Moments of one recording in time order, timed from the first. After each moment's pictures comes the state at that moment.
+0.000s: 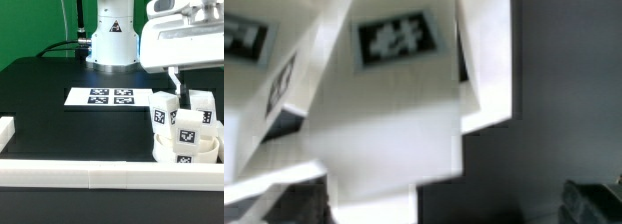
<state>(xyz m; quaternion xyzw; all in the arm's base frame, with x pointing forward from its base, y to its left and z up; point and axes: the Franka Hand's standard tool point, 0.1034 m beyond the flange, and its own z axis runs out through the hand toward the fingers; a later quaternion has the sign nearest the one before) 0.603 0.104 0.115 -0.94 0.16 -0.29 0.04</state>
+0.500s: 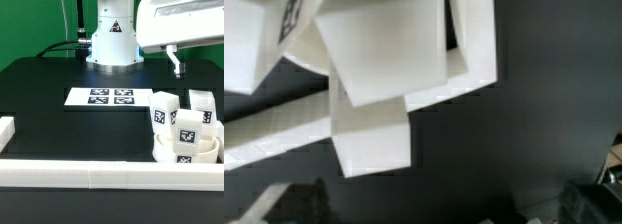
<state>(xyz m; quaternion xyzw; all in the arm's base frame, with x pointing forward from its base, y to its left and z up) 0.608 0.101 0.138 -0.95 0.16 -0.27 0.06</state>
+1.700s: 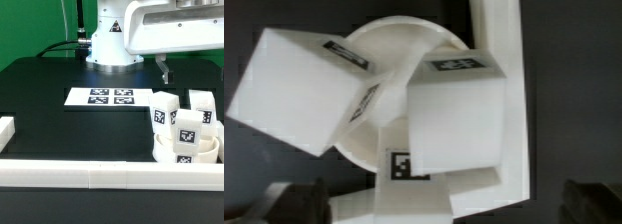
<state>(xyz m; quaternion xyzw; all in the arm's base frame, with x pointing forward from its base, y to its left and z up) 0.597 0.087 0.123 -0.99 0.10 -0.03 0.06</state>
